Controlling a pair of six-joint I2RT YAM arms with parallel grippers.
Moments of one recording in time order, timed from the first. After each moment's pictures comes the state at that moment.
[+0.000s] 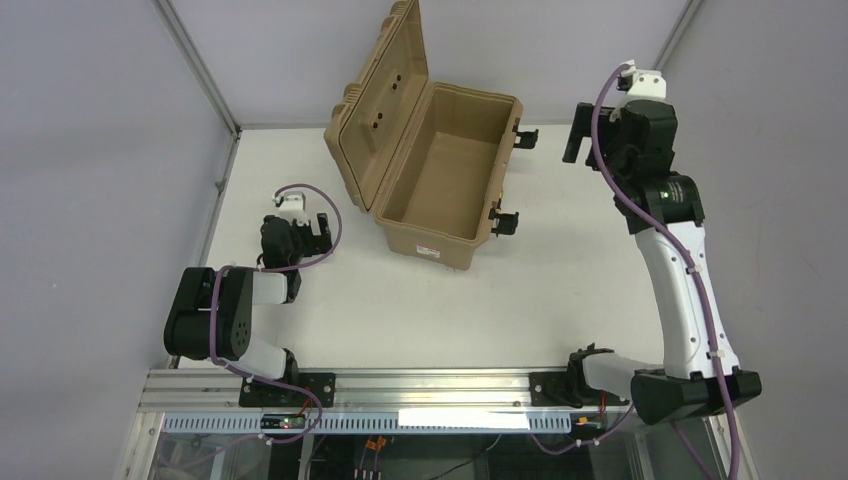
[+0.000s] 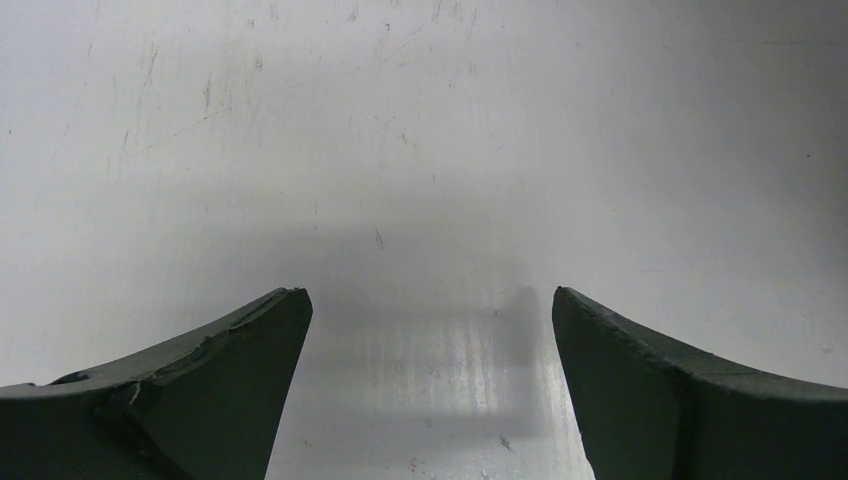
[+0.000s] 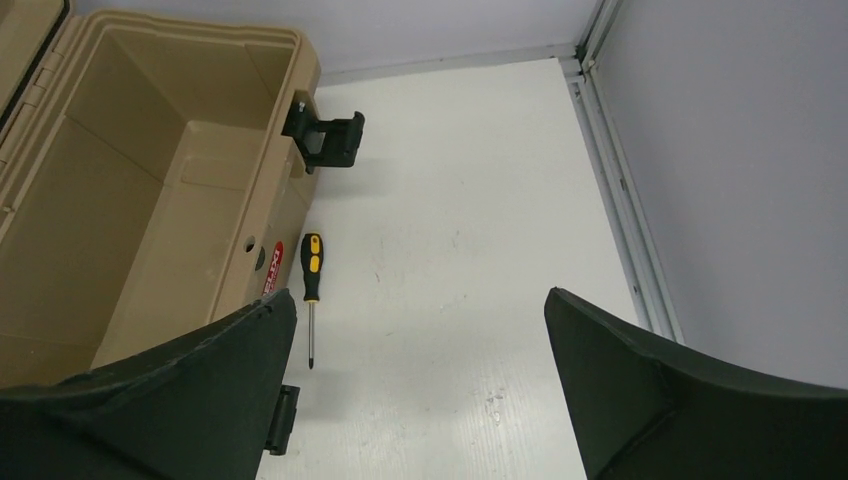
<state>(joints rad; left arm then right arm) -0.02 1.51 0.37 0.85 0.04 -0.06 0.15 1.17 1.53 -0.71 0.27 0.09</state>
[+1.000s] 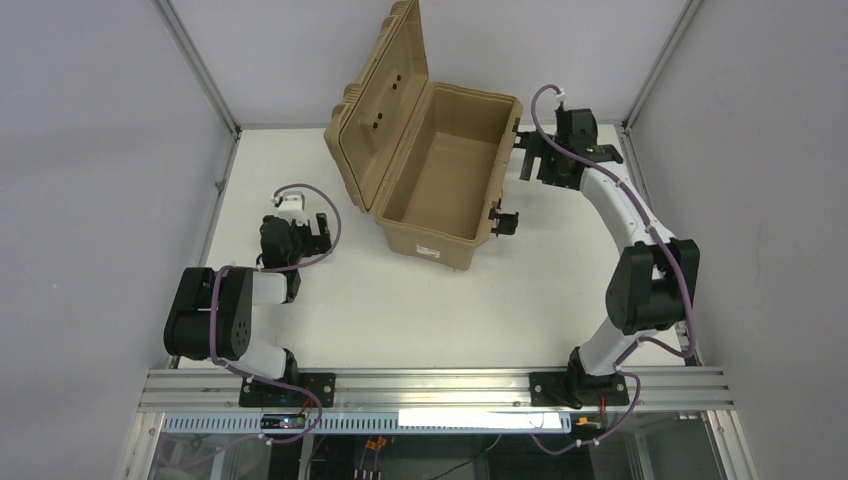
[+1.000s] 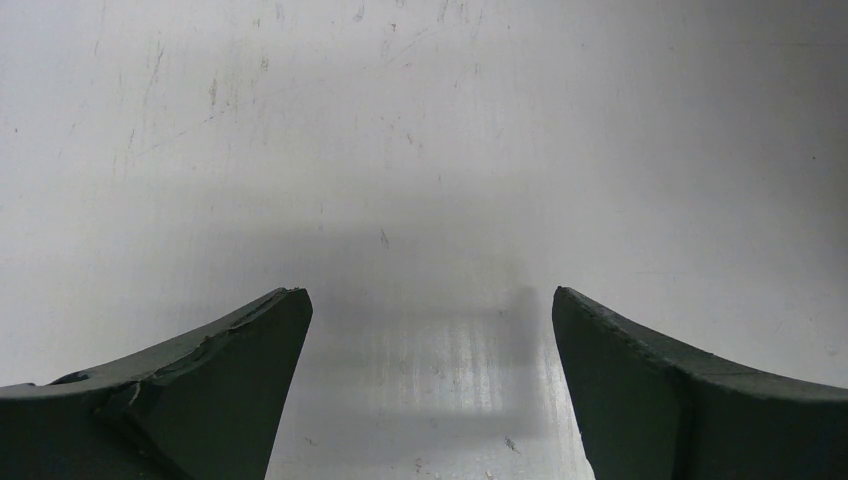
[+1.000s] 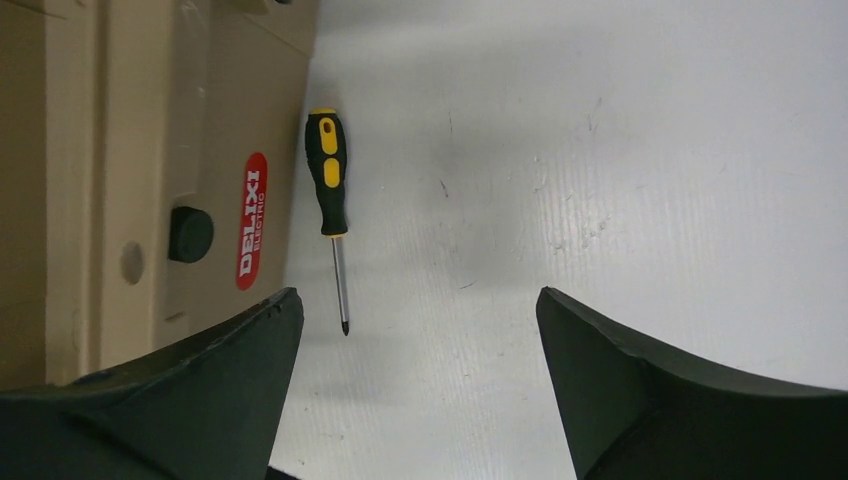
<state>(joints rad) -0.02 1.51 0.37 0.85 0.04 -0.06 0.14 1.64 1.45 -0.64 0.08 0.26</state>
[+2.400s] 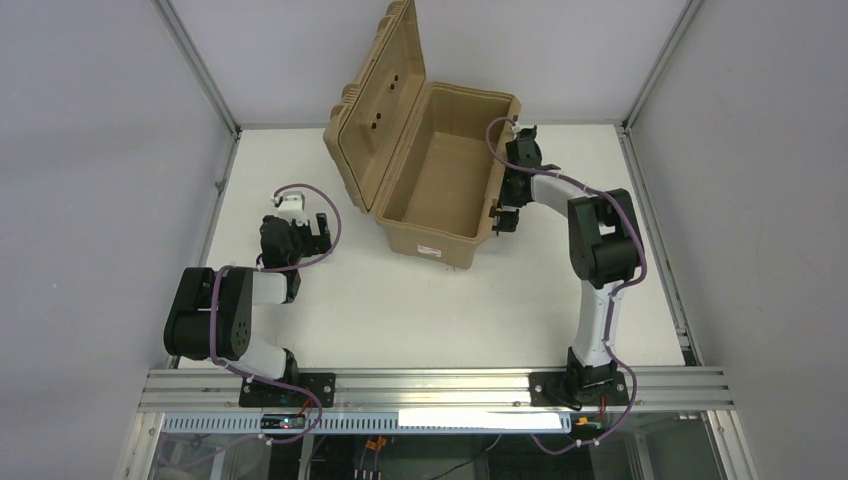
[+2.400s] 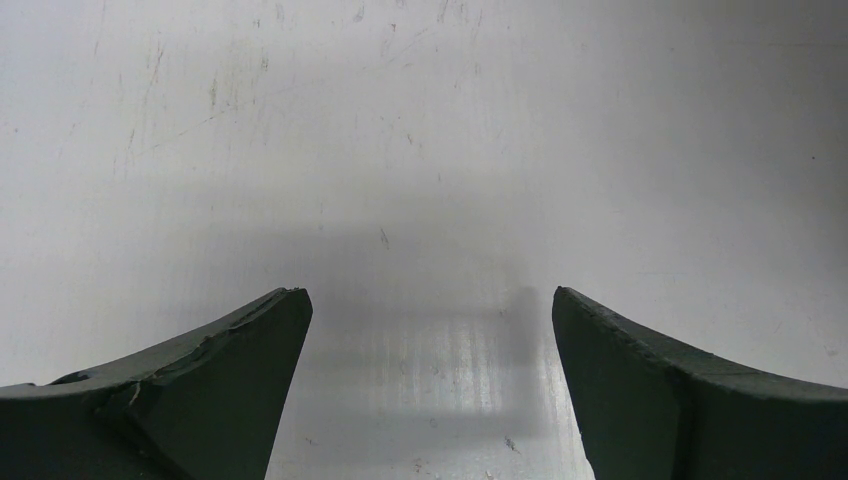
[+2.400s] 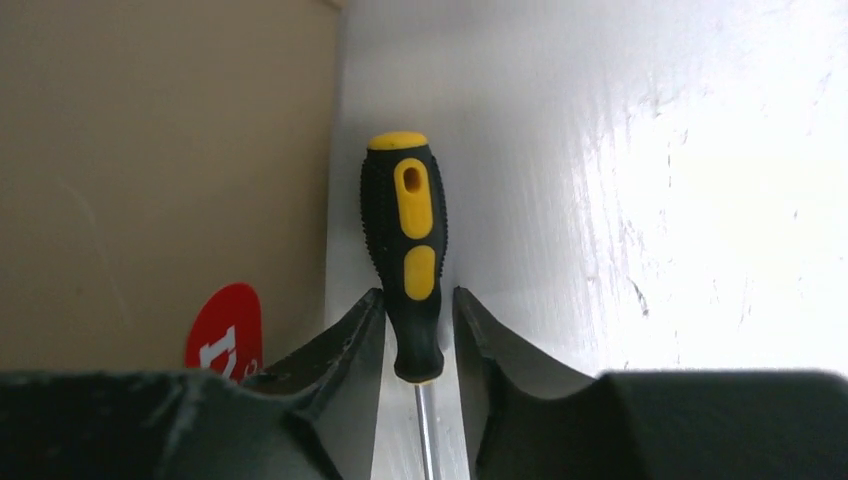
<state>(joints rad) -0.02 1.51 0.37 0.85 0.04 -0.06 0.26 2.03 1.39 -0.31 0.03 0.44</state>
